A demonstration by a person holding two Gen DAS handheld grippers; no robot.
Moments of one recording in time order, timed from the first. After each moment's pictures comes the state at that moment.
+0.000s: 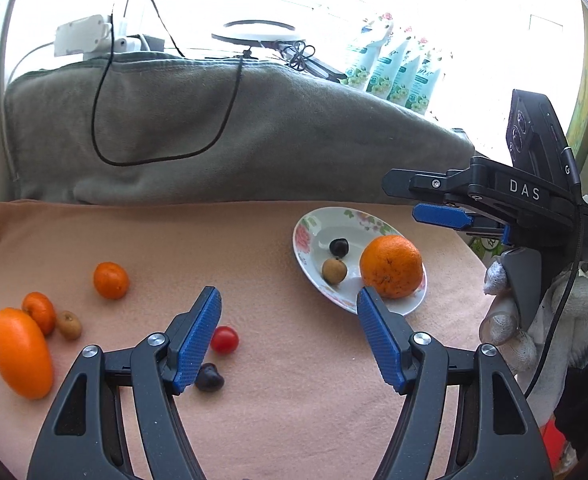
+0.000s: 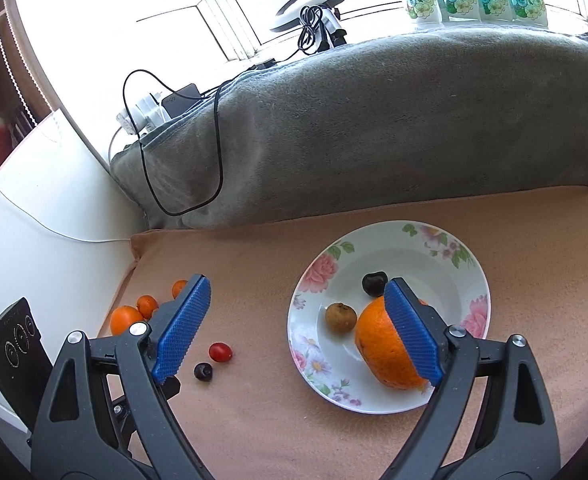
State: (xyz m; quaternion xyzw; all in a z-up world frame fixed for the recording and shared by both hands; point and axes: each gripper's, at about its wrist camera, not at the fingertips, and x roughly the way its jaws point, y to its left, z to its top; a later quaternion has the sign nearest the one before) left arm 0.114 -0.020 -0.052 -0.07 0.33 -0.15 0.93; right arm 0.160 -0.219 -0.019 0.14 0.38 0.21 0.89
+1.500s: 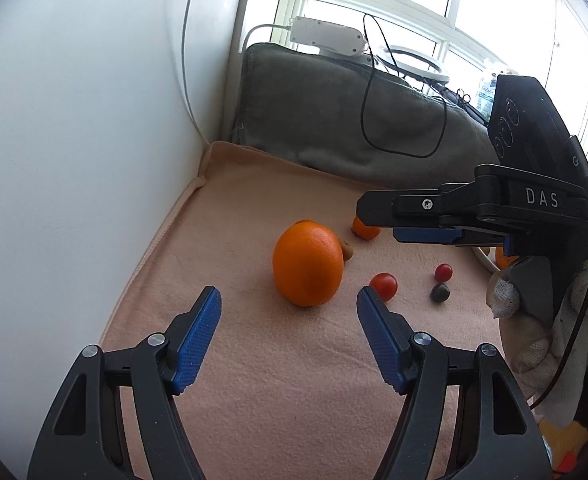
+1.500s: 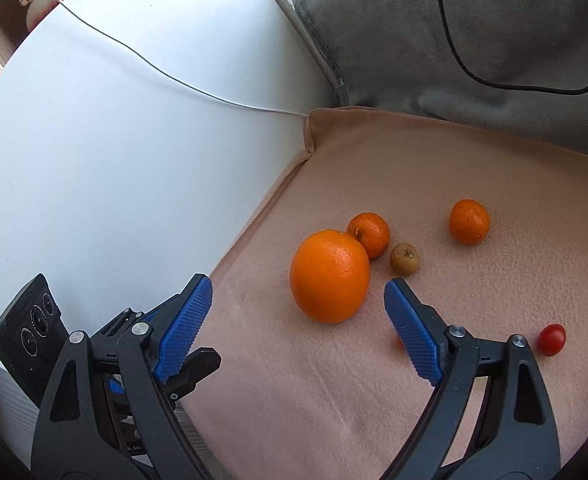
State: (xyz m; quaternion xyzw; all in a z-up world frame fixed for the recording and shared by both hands) left arm 0.014 0.180 -0.075 -0.12 0.33 0.01 0.94; right arm 0.124 0.061 -0.048 0.07 0.47 0.42 0.78
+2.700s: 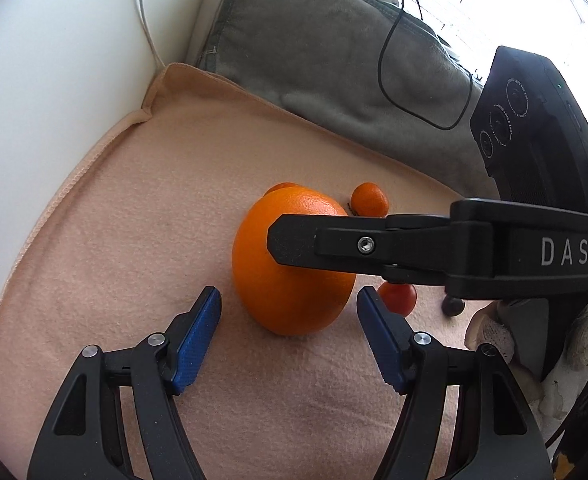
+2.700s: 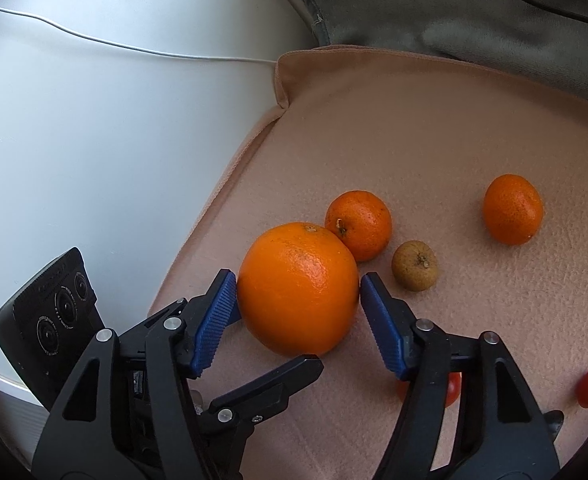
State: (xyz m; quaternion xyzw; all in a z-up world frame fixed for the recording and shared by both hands) left arm 0.092 0.184 -0.135 -0.19 0.39 -0.06 0.90; right arm 0.160 0.101 -0.102 0.06 0.53 0.41 0.74
